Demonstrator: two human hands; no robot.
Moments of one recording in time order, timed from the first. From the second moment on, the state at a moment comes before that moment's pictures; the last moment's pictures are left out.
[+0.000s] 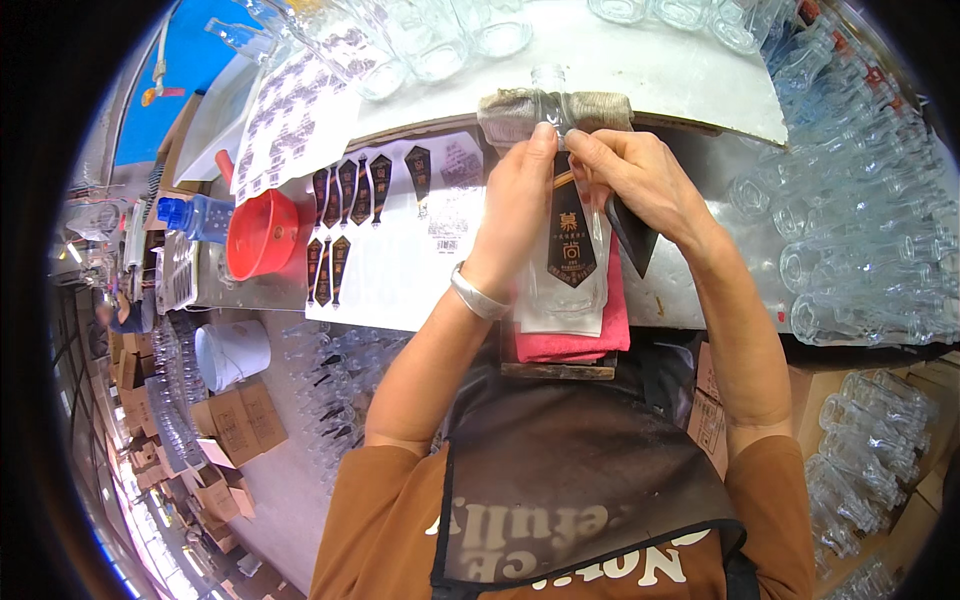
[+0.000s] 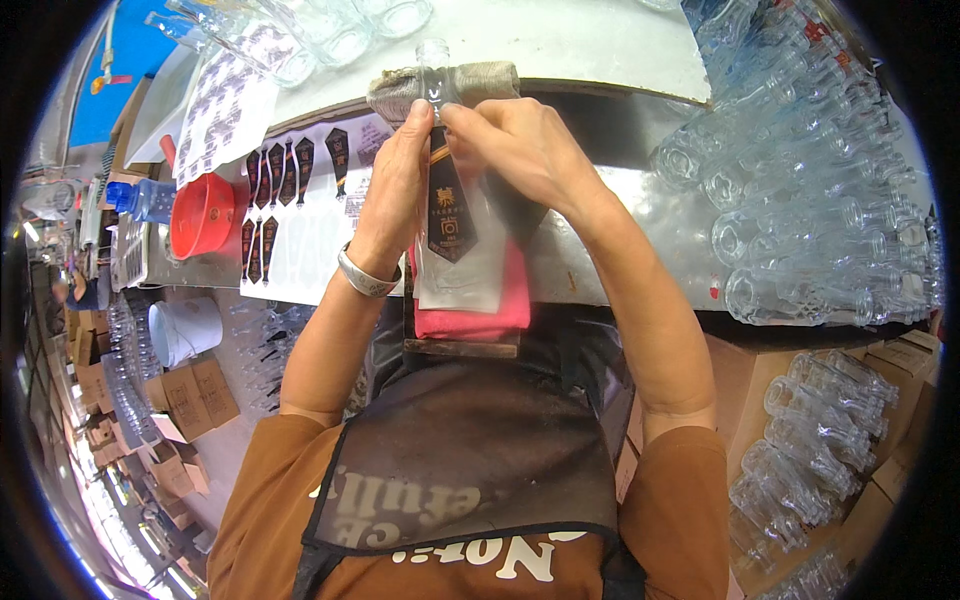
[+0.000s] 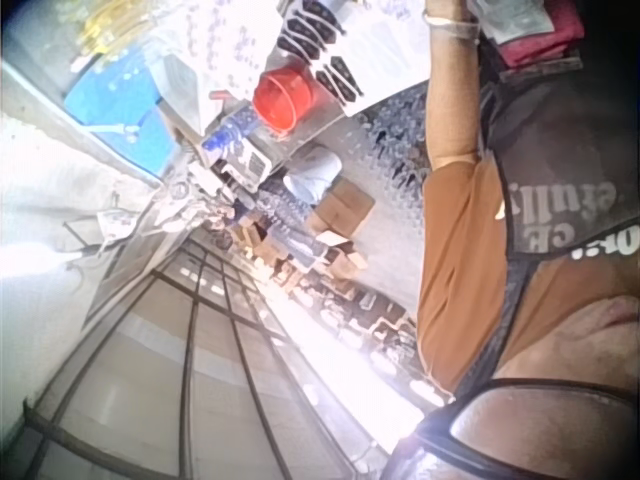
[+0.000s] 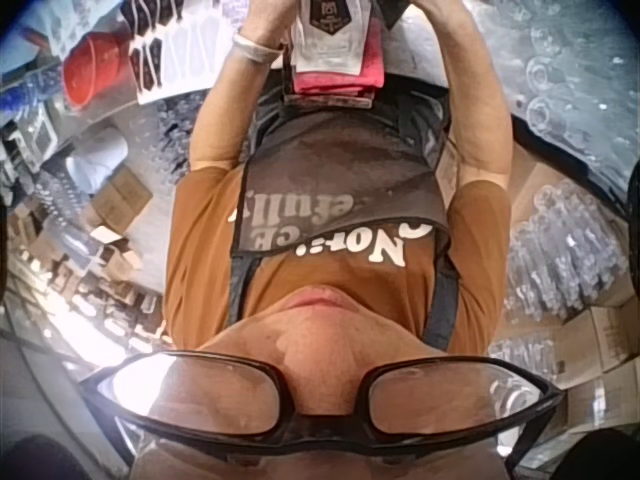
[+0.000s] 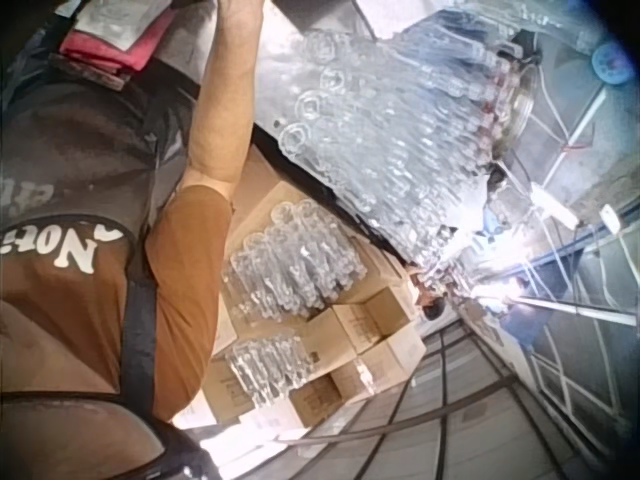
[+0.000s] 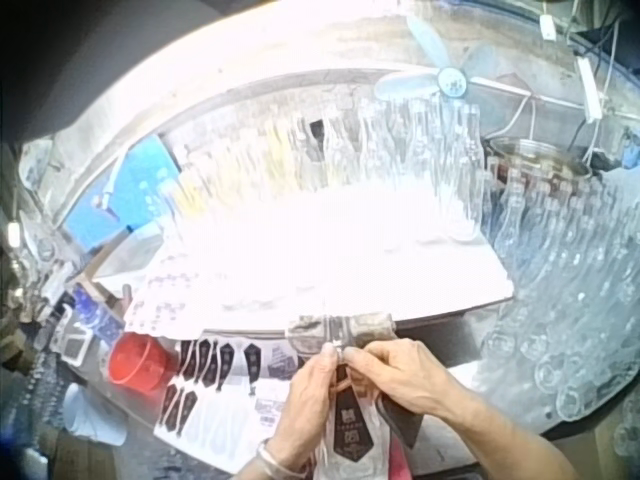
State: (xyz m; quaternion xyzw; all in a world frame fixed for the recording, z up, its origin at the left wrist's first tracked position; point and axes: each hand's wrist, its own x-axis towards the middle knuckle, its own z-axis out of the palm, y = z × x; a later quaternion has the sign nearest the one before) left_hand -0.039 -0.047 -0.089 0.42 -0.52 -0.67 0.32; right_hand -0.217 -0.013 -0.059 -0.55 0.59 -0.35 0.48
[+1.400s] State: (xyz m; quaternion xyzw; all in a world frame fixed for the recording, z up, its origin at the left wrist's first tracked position) left_hand -0.036 -0.018 -0.067 0.44 -0.39 -0.72 0.37; right_hand -0.210 -0.013 -0.016 -0.67 0.53 -0.50 0.14
